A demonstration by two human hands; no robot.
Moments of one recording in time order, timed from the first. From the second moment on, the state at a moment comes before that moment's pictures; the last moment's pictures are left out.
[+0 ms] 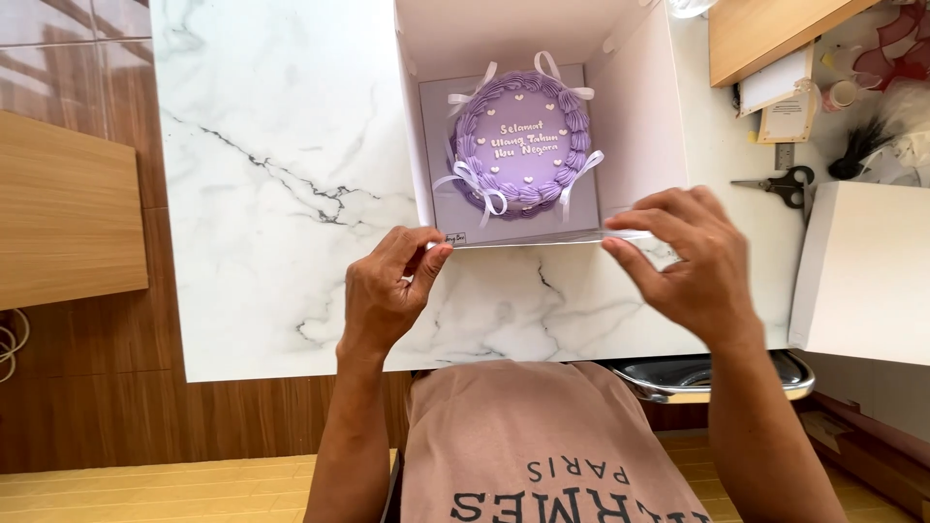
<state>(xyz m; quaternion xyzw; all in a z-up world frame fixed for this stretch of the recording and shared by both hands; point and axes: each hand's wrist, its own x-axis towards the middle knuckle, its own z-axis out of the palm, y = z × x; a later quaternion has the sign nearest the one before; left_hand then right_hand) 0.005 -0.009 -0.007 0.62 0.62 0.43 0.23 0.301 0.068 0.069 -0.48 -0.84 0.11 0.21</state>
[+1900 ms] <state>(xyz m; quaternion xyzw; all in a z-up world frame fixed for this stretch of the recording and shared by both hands) 0.011 -0.003 -0.020 0.10 0.56 0.57 0.60 0.148 0.097 0.045 -0.53 -0.70 0.47 -0.04</state>
